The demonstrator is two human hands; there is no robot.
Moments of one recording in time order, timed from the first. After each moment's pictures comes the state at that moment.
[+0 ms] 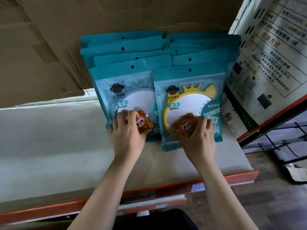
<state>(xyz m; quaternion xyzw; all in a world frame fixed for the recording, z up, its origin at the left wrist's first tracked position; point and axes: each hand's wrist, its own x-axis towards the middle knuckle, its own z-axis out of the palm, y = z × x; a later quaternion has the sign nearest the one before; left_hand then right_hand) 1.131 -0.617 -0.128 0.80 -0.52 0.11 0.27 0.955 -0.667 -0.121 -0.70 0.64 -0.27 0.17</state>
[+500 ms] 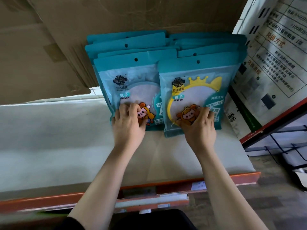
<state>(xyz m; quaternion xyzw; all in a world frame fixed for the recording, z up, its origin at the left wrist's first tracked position) 1.144 -0.638 -0.119 0.80 -0.53 0.08 0.27 0.967 -0.699 -0.110 -0.69 0.66 -0.26 0.15</state>
